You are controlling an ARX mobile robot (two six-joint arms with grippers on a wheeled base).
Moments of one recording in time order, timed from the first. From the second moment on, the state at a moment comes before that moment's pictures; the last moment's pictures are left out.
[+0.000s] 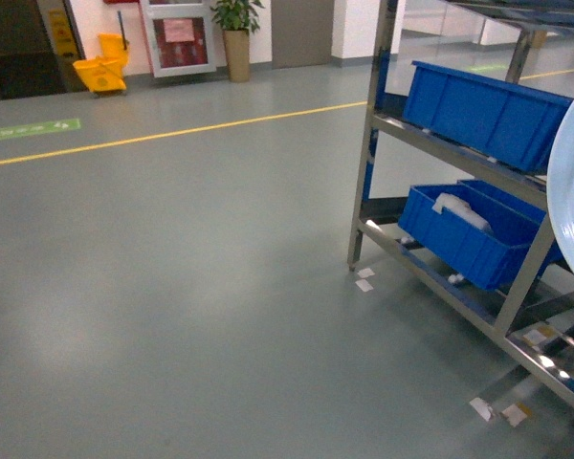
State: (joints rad) left arm 0.00 0.01 0.01 0.00 0.00 -0.01; right arm -0.10 0.71 0.28 0.36 -0.07 -0.18
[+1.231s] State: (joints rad) left arm 0.00 0.01 0.01 0.00 0.00 -0.01; right arm -0.10 0.71 0.28 0.36 -0.07 -0.18
